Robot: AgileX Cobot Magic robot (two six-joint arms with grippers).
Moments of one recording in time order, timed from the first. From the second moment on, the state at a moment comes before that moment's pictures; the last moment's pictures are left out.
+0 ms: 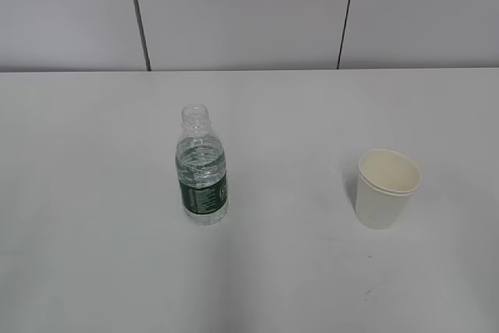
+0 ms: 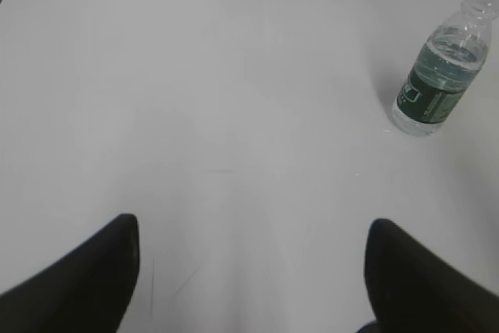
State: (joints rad) left arm 0.00 -0.02 -0.51 -0.06 1.11 0.03; right arm 0.01 -0.02 -0.49 0.00 1.15 -0.05
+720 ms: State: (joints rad) left arm 0.00 -0.02 -0.52 -0.05 1.09 0.03; right arm 0.01 0.00 -0.52 0.01 0.94 -0.05
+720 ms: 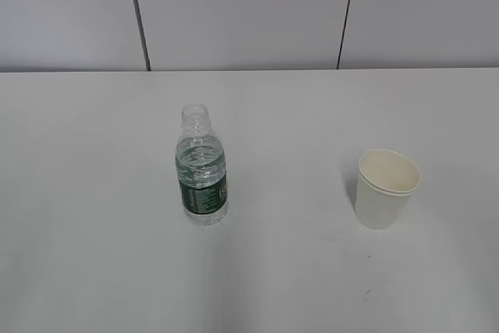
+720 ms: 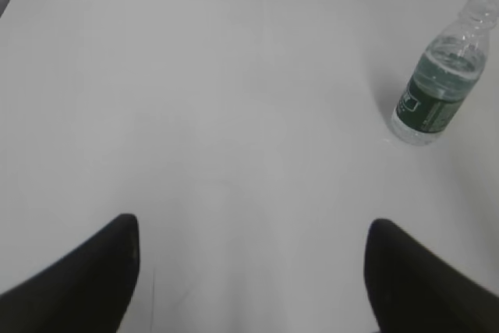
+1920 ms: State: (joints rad) left arm 0.00 0.19 -0.28 -0.06 0.30 0.03; right arm 0.01 0.20 -0.20 -0.05 0.23 -0.06
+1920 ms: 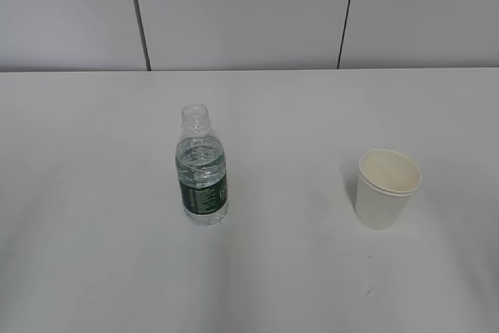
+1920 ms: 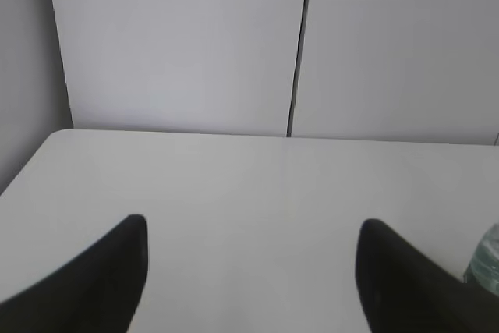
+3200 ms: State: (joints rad) left arm 0.00 0.81 -0.20 -0.02 -0.33 0.03; right arm 0.01 0.62 -0.13 -0.12 -0.20 -0.06
